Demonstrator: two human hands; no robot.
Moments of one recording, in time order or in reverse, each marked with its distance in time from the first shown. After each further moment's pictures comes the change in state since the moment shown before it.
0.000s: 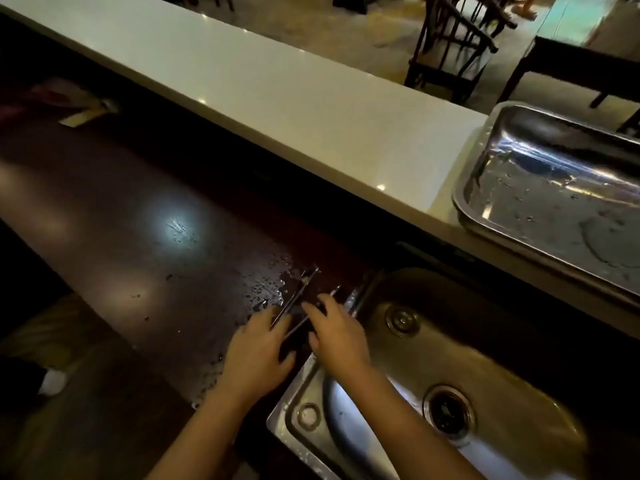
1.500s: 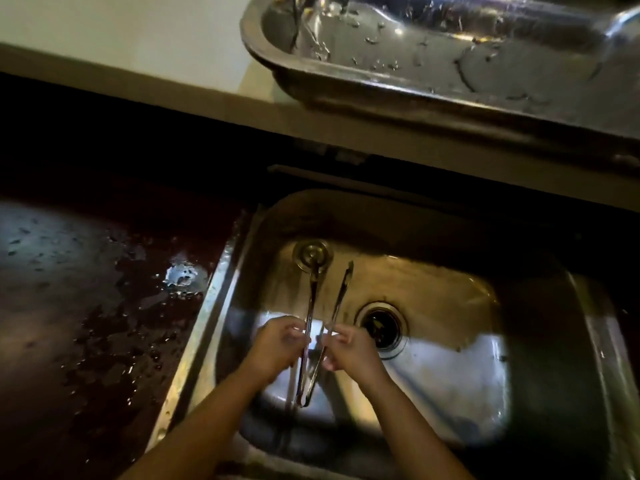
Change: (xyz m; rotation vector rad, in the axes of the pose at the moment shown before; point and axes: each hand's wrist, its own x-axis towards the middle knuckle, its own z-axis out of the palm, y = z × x) left_hand 0.047 0.122 0.163 -0.839 -0.606 -0.240; right_hand -0.109 0.151 0.085 1.128 0.099 0.960
